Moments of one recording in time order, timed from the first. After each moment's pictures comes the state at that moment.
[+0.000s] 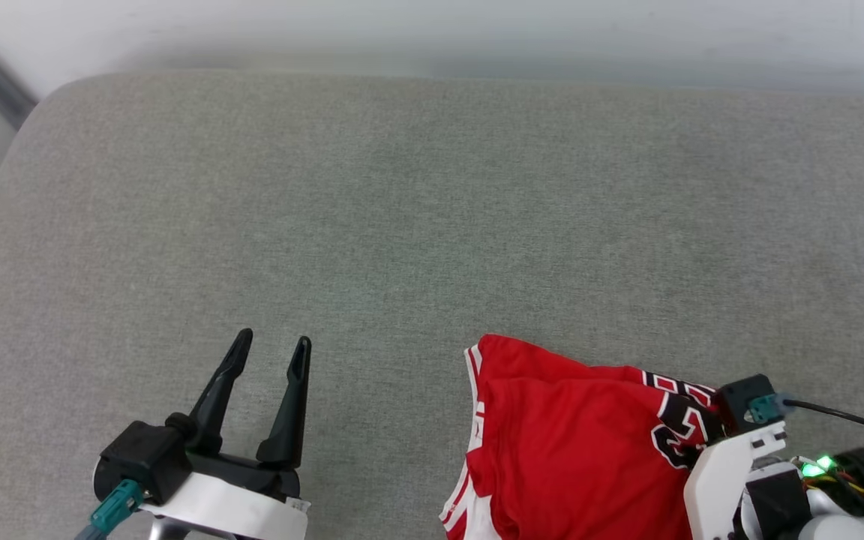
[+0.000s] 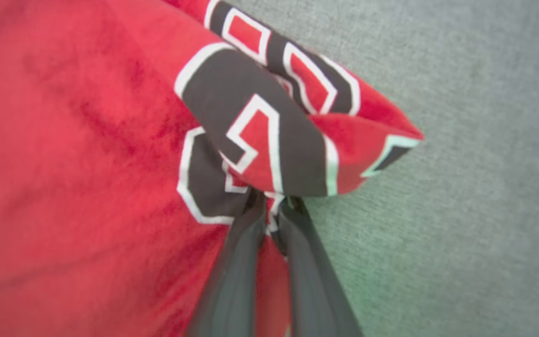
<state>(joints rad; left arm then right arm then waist) 0.00 0.21 -0.18 -0.06 -0.40 -0.13 -0.26 -0.02 -0.16 0.09 0.04 0.09 0.13 0.66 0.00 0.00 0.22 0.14</state>
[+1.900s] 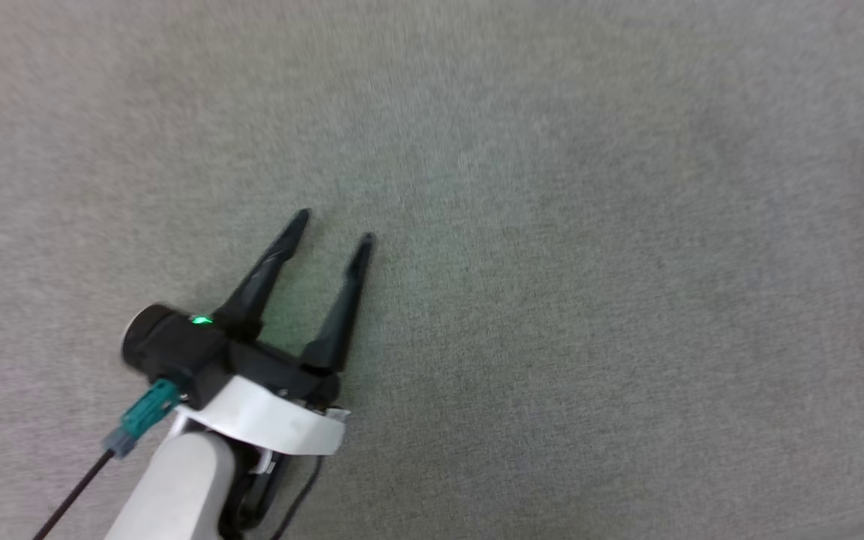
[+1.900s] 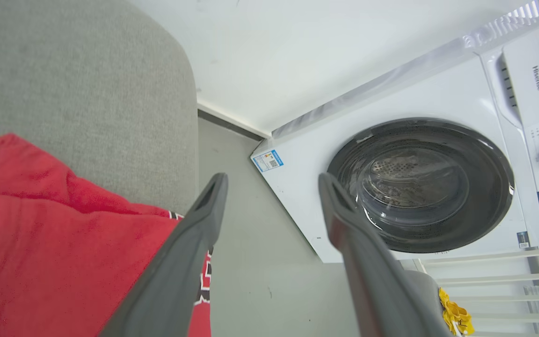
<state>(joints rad) -0.28 0.27 -0.35 -0.06 -0.39 -0.13 -0.26 -0.49 -0.70 -0.20 0.25 -0.16 0.13 0.26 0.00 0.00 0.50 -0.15</state>
